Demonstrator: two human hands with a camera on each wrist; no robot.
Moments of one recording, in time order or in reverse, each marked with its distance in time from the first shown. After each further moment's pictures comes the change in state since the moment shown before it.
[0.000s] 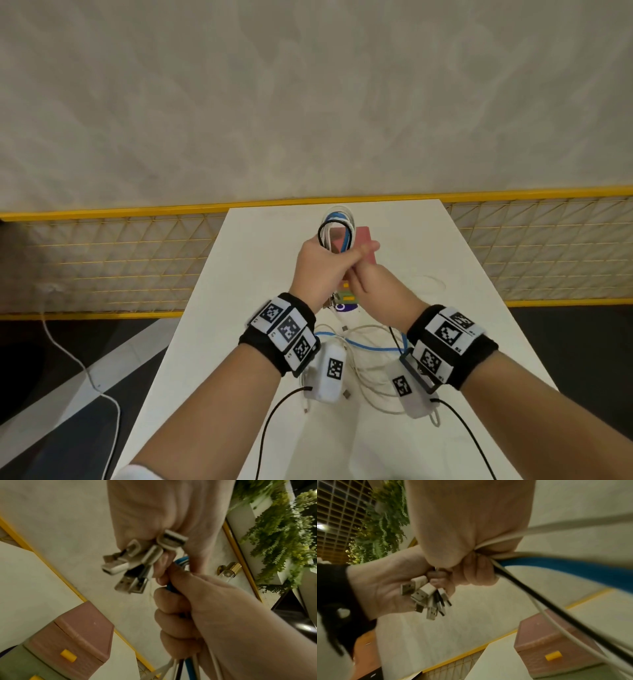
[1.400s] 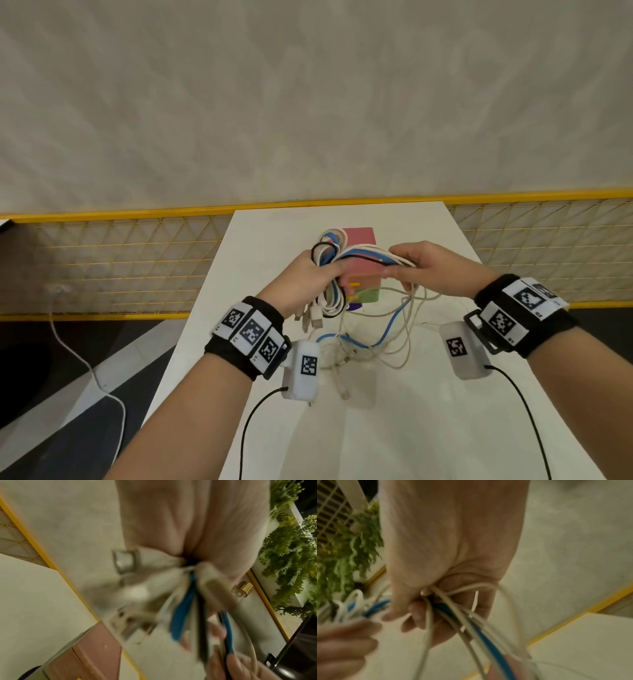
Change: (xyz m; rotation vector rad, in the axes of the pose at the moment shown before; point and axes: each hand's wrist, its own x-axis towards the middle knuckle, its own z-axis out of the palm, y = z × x) left_hand -0.024 0.015 -0.043 0.207 -0.308 -0.089; right_hand -0.016 0.013 -0.078 0.062 -0.239 0.057
